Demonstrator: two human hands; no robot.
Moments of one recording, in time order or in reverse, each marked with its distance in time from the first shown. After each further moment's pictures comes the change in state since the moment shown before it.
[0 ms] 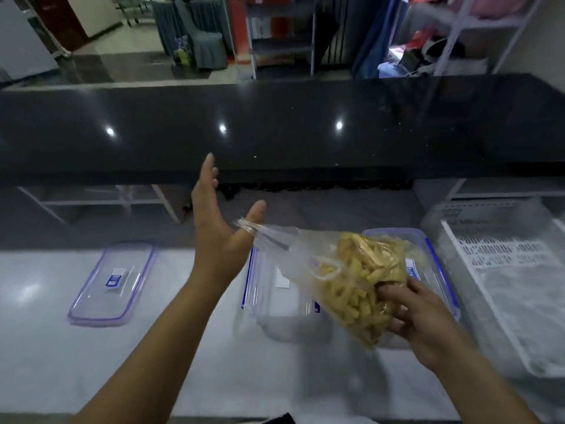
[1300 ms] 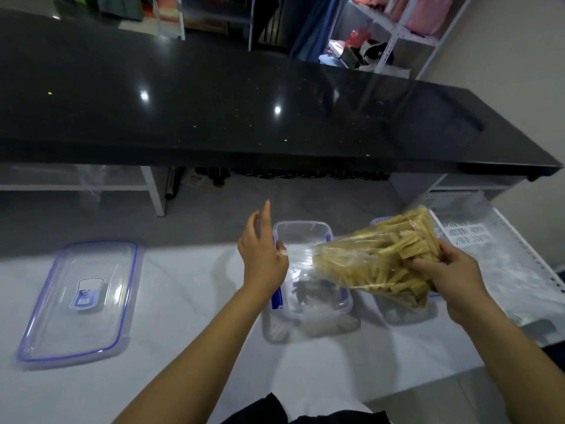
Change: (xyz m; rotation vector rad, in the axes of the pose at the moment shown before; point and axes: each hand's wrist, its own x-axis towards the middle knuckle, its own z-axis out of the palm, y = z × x) left_hand -0.012 -0.166 0.041 0.091 -0.354 -0.164; right_hand 0.003 -0.008 0.067 -0.517 0.505 -0.326
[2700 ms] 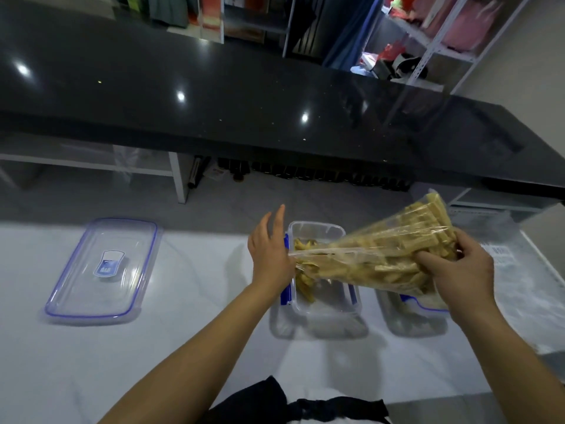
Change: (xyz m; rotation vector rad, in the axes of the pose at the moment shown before) left_hand -0.013 -0.003 0.005 0.050 0.005 -0.073; right_hand -0.015 -0.030 0.013 -0.108 0.055 -0.243
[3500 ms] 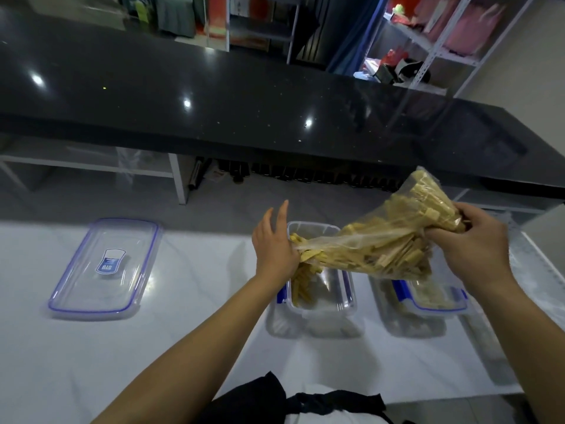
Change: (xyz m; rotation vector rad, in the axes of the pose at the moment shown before) left_hand 0.005 0.017 0.005 0.026 0.018 0.041; right_hand 0.035 -0.016 -0.021 -0.142 -0.035 -0.206
